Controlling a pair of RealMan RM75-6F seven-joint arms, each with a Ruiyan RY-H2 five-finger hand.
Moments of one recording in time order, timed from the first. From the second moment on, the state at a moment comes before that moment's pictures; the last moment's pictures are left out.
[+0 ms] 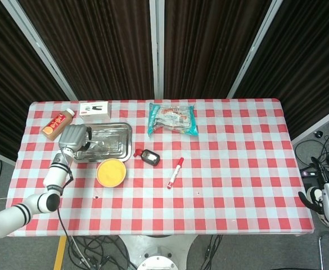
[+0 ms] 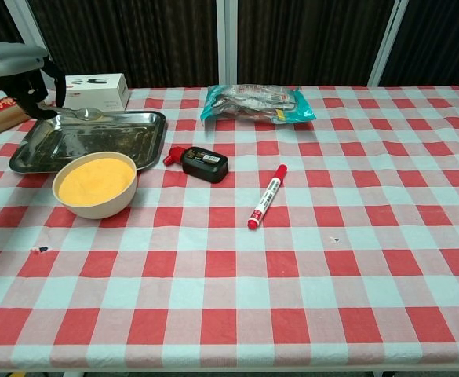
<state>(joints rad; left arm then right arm) -0.77 -1.53 -0.28 -1.12 0.89 0.75 0.35 0.05 -1.05 0.10 -1.64 -1.45 1.50 0.06</state>
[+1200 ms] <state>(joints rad) -0.50 -1.34 -0.15 -1.37 1.13 1.22 0.20 0.07 -1.03 0.10 -1.62 -1.48 1.48 0.10</state>
